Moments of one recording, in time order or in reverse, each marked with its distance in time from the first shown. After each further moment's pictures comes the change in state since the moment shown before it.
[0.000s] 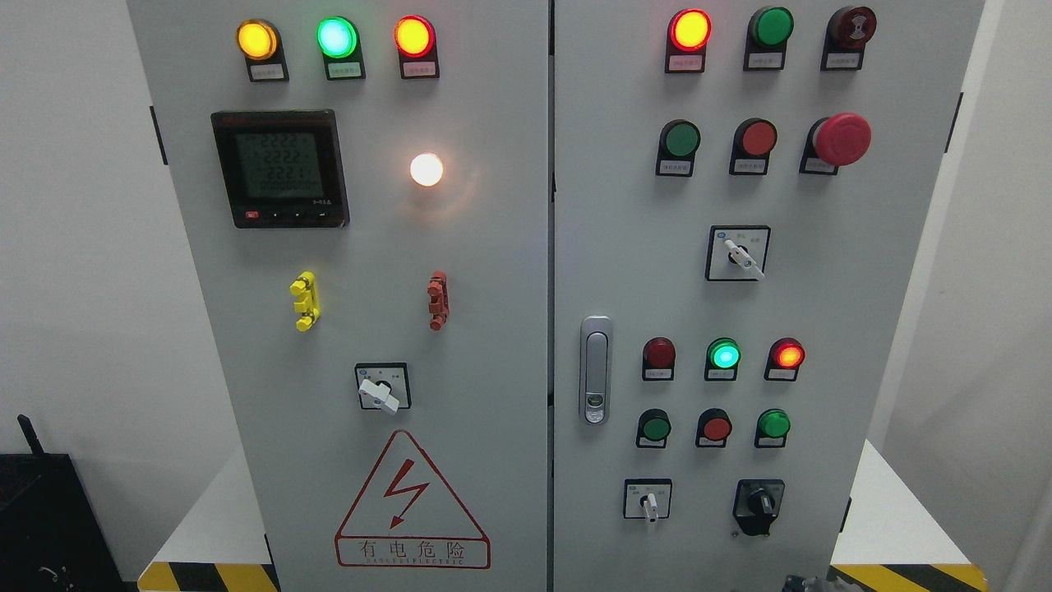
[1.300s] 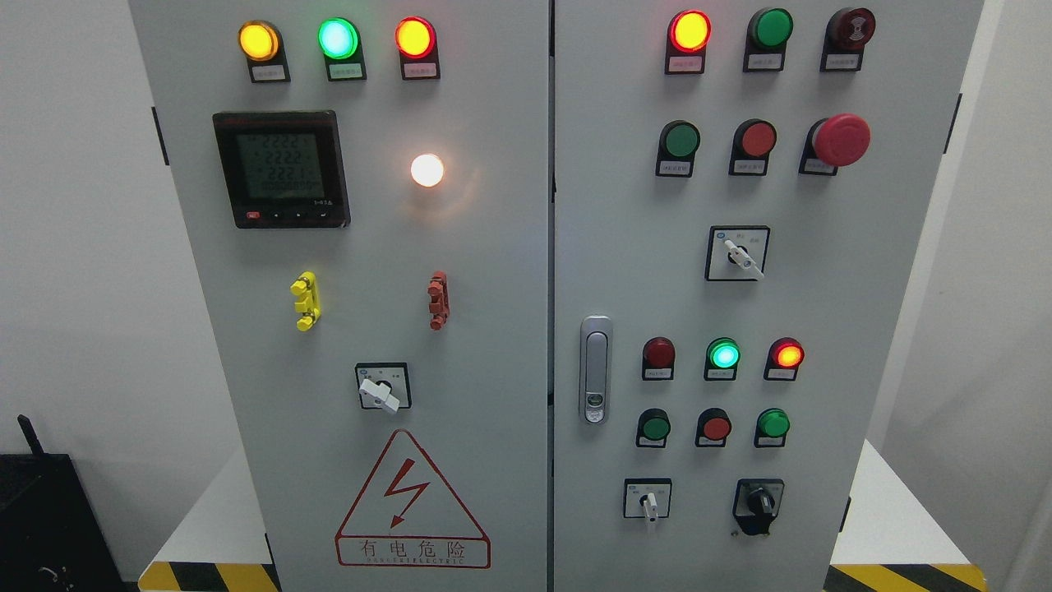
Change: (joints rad) left arm 0.000 0.000 0.000 -0.002 0.000 -0.001 0.000; right arm 0.345 0.048 -0.091 -0.100 -0.917 -0.237 0.238
